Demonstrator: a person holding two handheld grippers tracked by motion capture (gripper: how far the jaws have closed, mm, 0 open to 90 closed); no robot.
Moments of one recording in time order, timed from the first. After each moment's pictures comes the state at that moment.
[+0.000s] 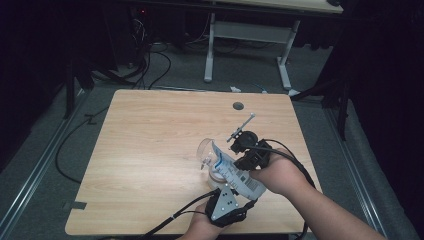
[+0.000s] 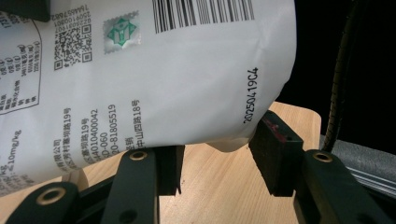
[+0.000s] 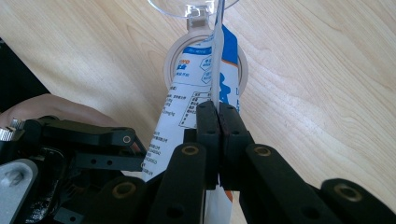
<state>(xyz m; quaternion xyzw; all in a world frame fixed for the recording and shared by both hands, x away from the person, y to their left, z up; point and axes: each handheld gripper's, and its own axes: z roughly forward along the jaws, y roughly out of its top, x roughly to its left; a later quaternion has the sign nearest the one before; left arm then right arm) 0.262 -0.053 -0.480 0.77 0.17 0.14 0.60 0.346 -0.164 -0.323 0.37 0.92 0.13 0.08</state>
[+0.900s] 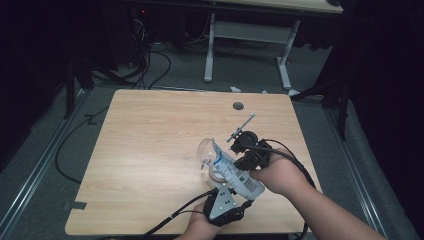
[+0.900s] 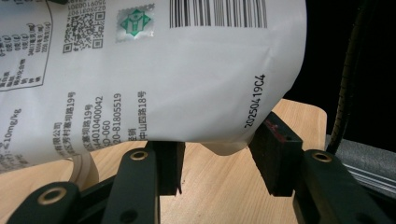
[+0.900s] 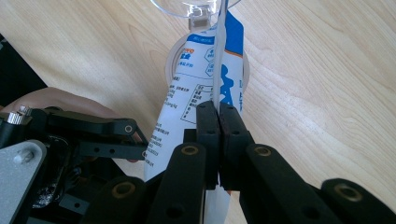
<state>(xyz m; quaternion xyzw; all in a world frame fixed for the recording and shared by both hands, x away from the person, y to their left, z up) 0.265 -0.048 -0.484 0.77 0.17 0.14 0.60 0.345 -0.164 -0.323 0.37 0.92 0.13 0.08</state>
